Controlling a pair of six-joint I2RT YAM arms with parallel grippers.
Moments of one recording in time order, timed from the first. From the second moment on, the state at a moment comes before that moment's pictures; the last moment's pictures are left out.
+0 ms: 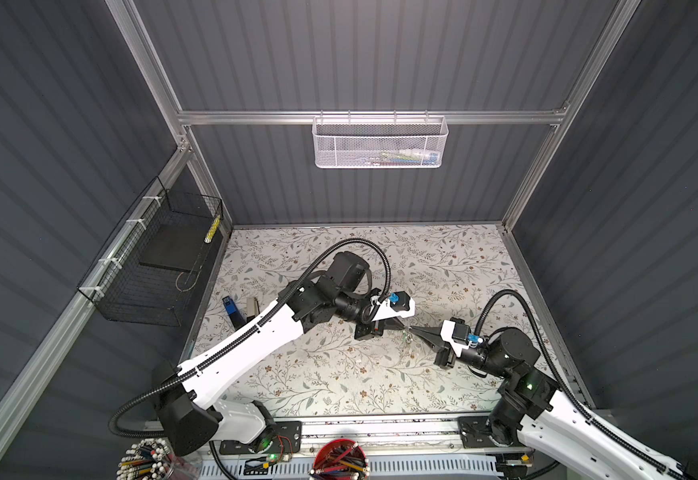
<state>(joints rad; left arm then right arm) -0.88 1.38 1.37 -0.76 0.69 0.68 0.76 0.53 0.38 0.24 -0.42 -0.22</state>
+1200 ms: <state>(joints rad) -0.88 1.24 1.24 -0.59 0.63 0.63 0.76 0.54 0.36 0.30 -0.44 -0.20</state>
